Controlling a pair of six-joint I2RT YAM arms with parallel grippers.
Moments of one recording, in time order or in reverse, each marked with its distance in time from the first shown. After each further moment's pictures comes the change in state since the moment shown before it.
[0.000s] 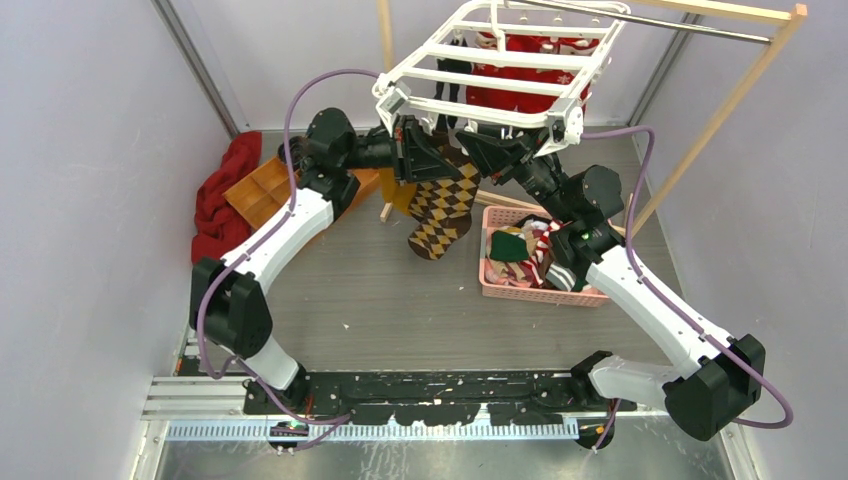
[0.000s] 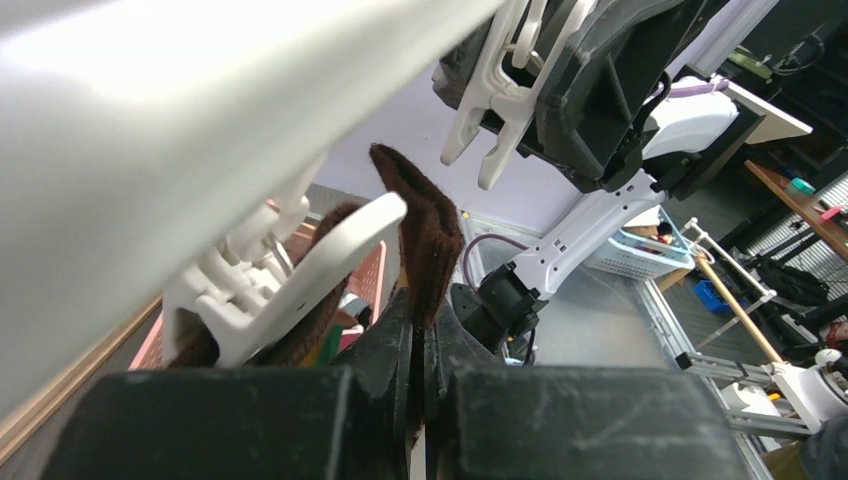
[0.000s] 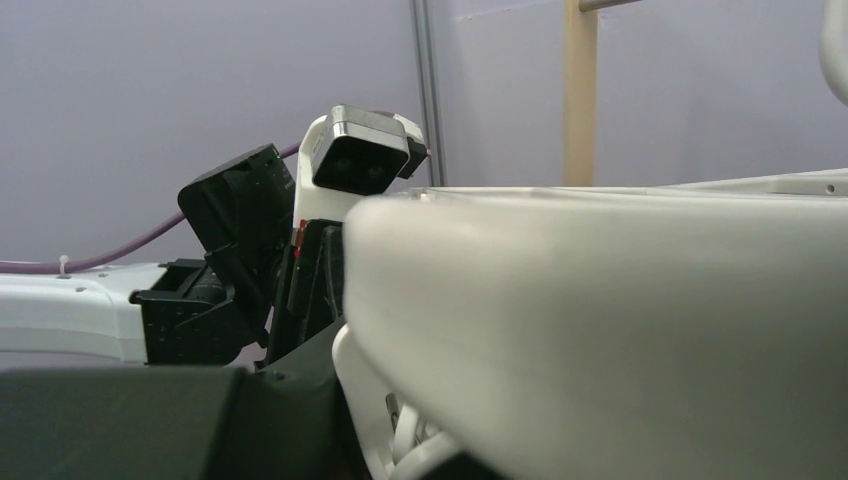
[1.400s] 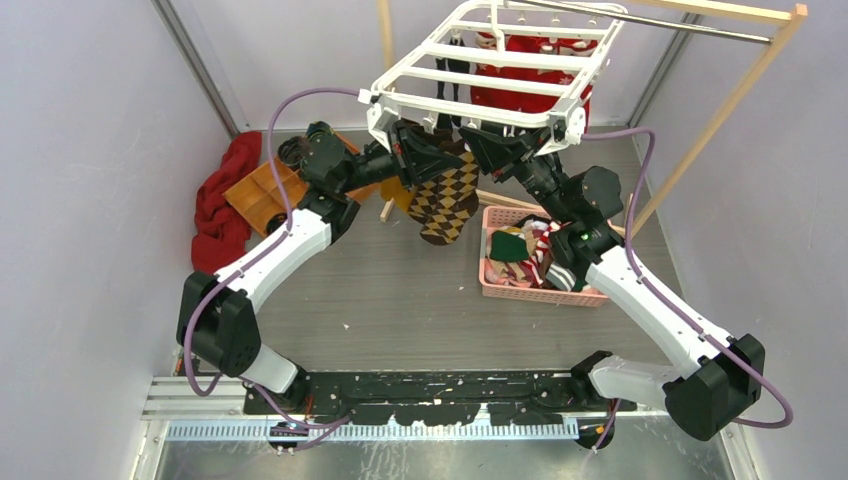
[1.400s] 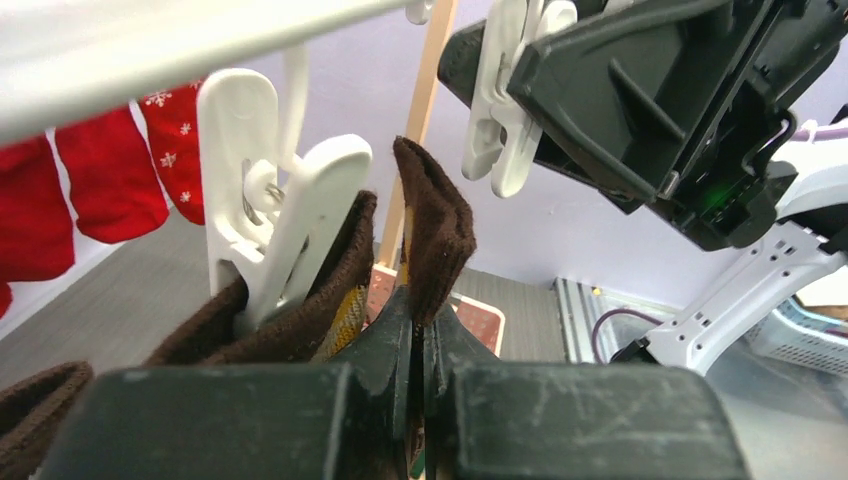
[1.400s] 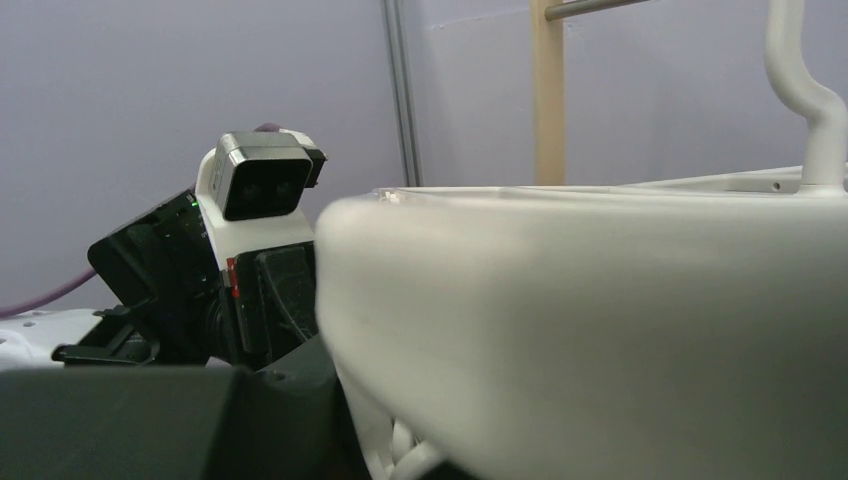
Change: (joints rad) left arm -0.055 -0.102 -0.185 0.154 -0.326 0.210; right arm 0.000 0.000 -0.005 0.007 0.055 -0.020
